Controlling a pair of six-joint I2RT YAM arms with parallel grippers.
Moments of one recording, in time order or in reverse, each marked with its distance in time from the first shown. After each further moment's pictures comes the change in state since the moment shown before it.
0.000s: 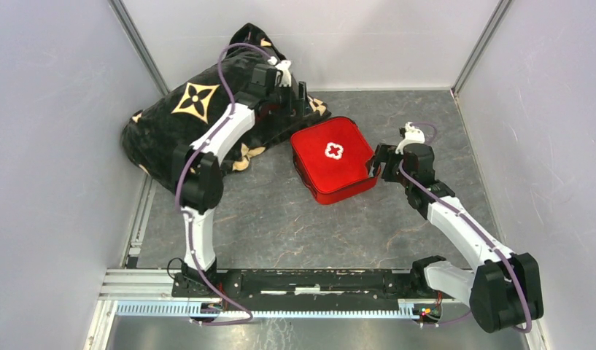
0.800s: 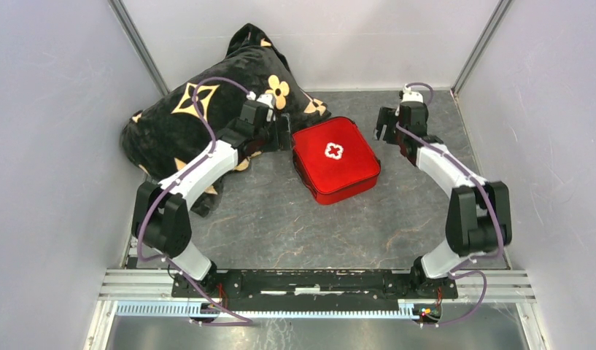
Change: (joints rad) left arm -0.072 -0.377 -0.477 0.007 -0.255 -0.123; right arm -0.121 0.420 0.356 0.022 0.095 -0.071
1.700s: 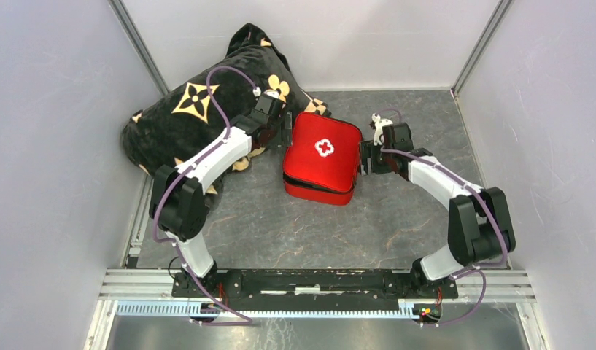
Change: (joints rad) left arm -0.042 0.156 0.144 -0.204 -0.259 0.008; right arm 0.106 0.022 -0.059 -0.218 -0.196 -0.172
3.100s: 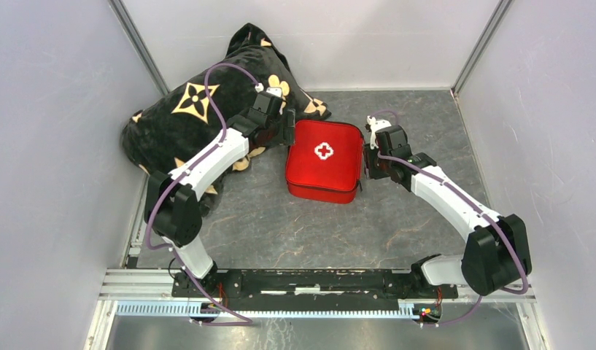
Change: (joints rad) left arm -0.018 -0.057 0.018 0.015 0.024 0.032; right arm 0.141 -0.217 -0.008 -0.177 0.164 0.035
